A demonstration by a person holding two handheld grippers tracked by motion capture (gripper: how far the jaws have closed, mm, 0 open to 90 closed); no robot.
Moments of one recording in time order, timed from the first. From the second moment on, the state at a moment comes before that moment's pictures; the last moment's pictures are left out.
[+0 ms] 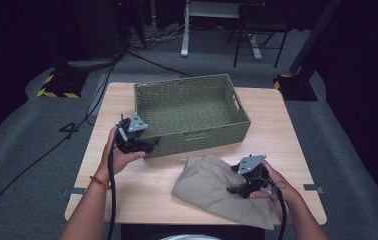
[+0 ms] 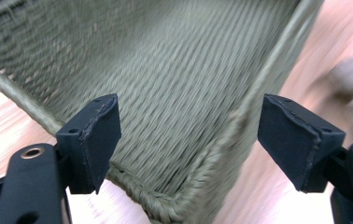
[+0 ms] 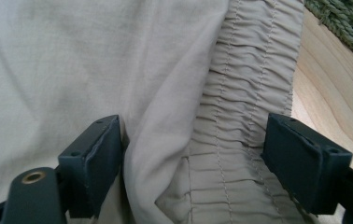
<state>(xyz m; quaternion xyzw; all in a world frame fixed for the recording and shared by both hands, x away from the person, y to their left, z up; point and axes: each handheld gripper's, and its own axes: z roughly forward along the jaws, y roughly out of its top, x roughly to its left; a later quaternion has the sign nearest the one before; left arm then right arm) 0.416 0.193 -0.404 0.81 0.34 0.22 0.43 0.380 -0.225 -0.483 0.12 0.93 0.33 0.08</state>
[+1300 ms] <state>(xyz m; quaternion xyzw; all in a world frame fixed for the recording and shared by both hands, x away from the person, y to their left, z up) 0.509 0.180 -0.428 0.82 0.41 0.09 0.40 0.376 -0.222 -0.484 0.11 0.93 0.33 0.08</state>
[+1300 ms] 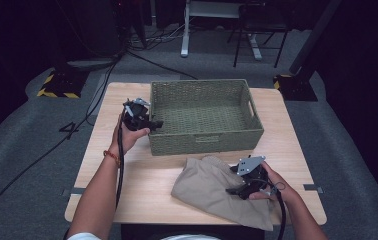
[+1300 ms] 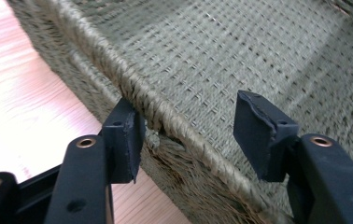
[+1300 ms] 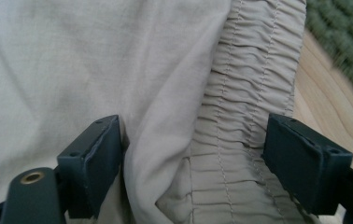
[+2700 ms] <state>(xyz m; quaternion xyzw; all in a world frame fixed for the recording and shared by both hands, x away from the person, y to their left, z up) 0.331 0.137 -0.451 0.88 0.24 0.09 0.40 0.292 -0.302 -0.443 0.29 0.87 0.37 0.19</state>
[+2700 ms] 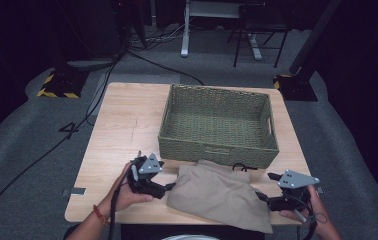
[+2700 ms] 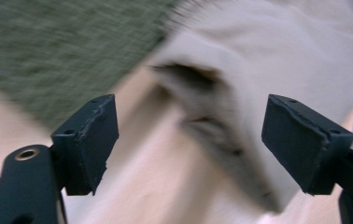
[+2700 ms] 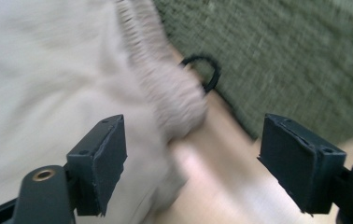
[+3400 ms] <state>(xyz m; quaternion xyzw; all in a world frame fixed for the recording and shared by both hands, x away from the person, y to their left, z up) 0.340 0.113 -0.494 0.91 0.25 0.04 0.34 0.336 -0.276 -0.493 0.31 0.88 0.34 0.12</state>
